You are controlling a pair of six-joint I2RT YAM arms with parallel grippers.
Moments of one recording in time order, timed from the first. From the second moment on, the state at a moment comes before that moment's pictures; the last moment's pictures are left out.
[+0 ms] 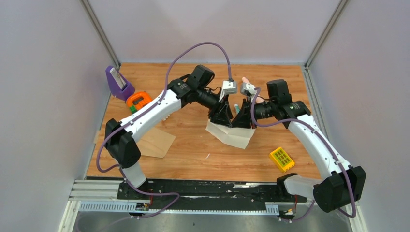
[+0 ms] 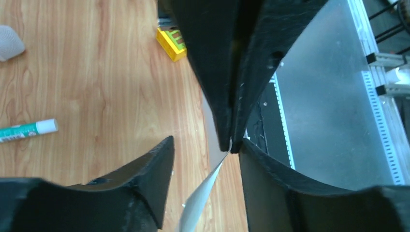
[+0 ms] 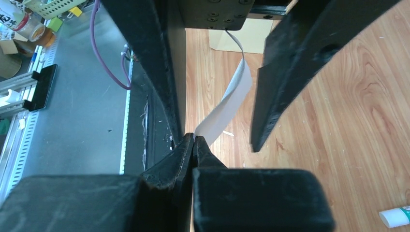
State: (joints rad) left arm -0.73 1.72 1.65 -0.71 1.00 0.31; right arm 0.34 1.21 1.13 -0.68 -1.15 -0.38
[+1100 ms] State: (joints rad) left arm -0.72 1.62 1.62 -0.77 0.92 0.42; right arm 0.32 1.21 1.12 -0.67 -1.11 -0.40
